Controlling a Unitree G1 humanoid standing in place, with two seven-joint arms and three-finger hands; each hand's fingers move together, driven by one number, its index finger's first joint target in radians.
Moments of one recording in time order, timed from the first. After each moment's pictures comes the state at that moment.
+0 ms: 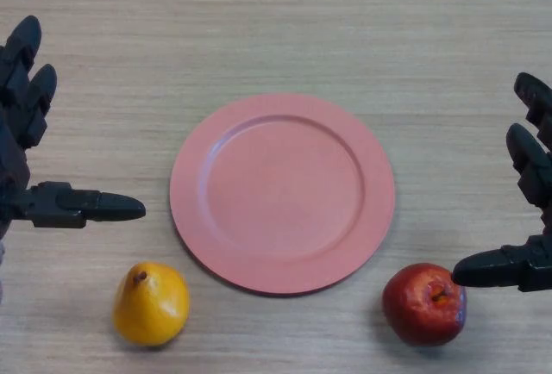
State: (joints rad) left arm -0.13 0.35 0.25 -0.23 -0.21 0.20 -0.15; right arm 0.03 -0.25 -0.22 -0.68 0.36 0.70 0.16
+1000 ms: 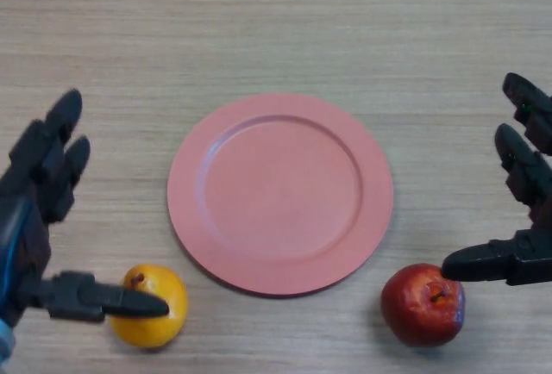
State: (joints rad) left arm 0.18 0.19 0.25 -0.55 -0.08 0.27 -0.29; right arm 0.00 -0.25 -0.18 -0.64 0.36 0.70 0.14
